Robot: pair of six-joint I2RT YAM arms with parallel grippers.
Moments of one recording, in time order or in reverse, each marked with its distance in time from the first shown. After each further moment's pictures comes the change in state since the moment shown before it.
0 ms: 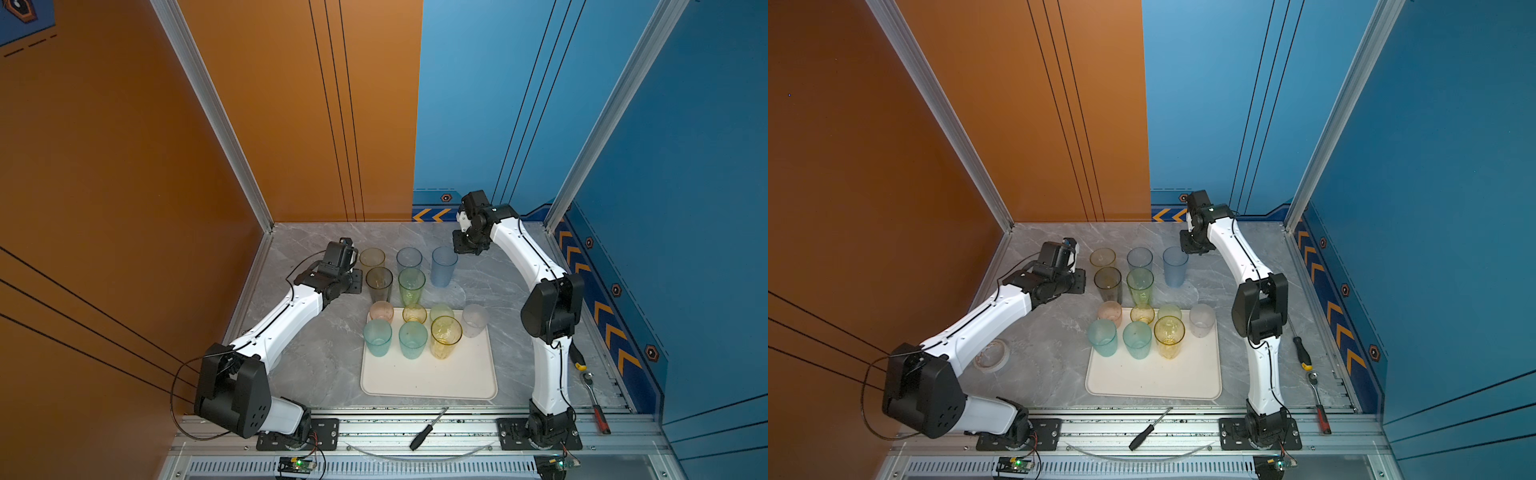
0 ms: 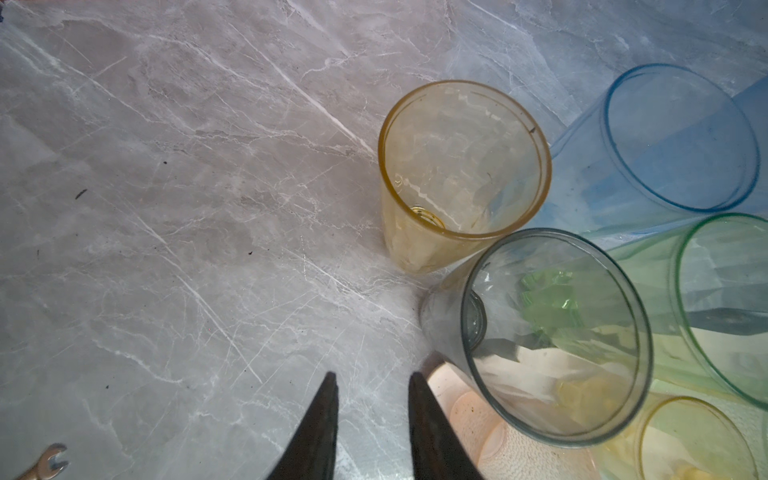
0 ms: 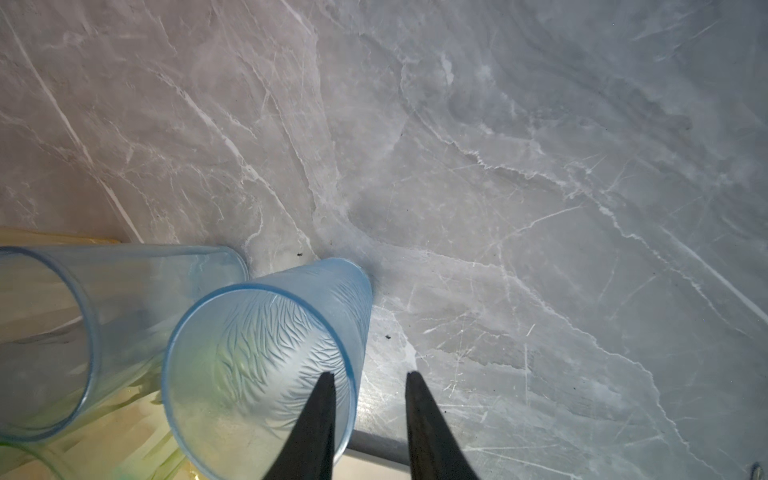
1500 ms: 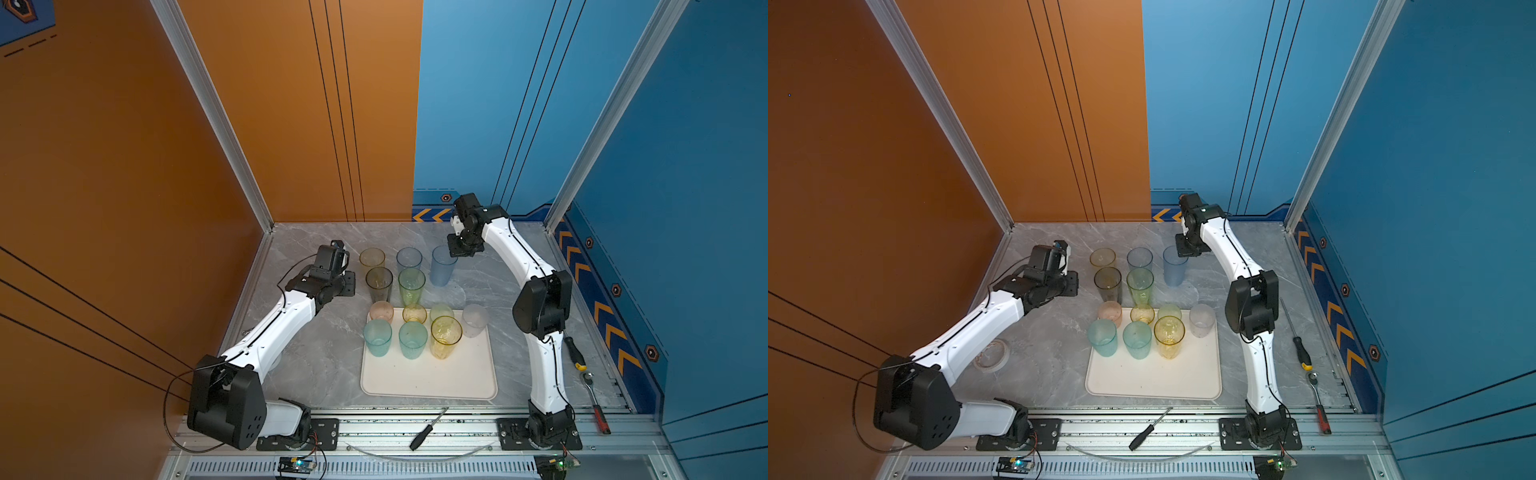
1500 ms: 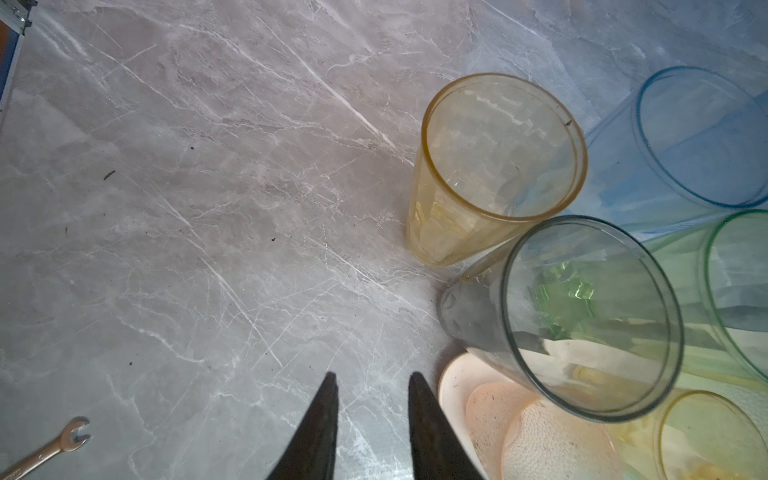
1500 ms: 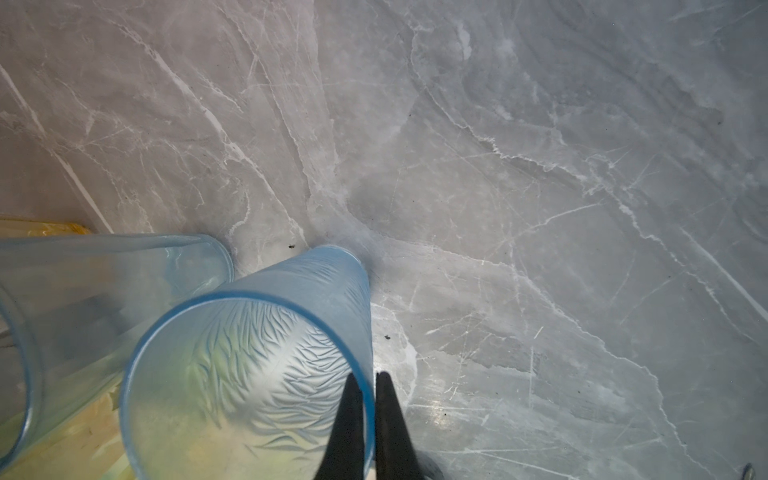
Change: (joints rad) left arm 0.043 -0.067 -0.054 0.003 0.011 0.000; right arm 0.024 0.069 0.072 -0.052 0.038 -0.019
